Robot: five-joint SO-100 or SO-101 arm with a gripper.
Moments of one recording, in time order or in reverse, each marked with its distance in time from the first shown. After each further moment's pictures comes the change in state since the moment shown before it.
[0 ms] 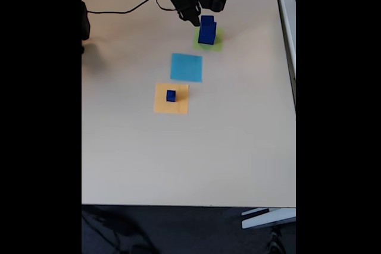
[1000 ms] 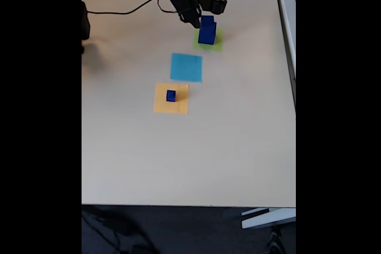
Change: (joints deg) arm 0.0 -1.5 -0.5 -1.2 0.0
